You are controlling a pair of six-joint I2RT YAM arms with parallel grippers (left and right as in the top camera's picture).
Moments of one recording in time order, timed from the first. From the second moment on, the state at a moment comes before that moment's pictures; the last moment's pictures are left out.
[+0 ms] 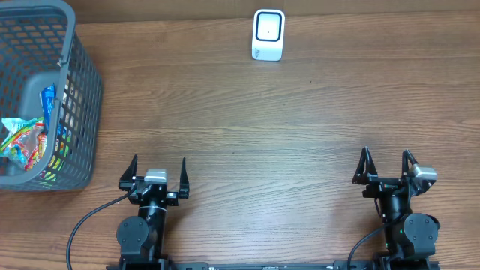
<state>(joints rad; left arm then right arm) 0.02 0.01 0.01 -0.08 0.03 0.15 0.05 0.01 0.02 -0.03 0.04 0.25</state>
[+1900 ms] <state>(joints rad) 0.02 0.01 0.01 -0.07 0.03 0.15 0.05 0.01 0.02 -0.02 0.04 0.25</state>
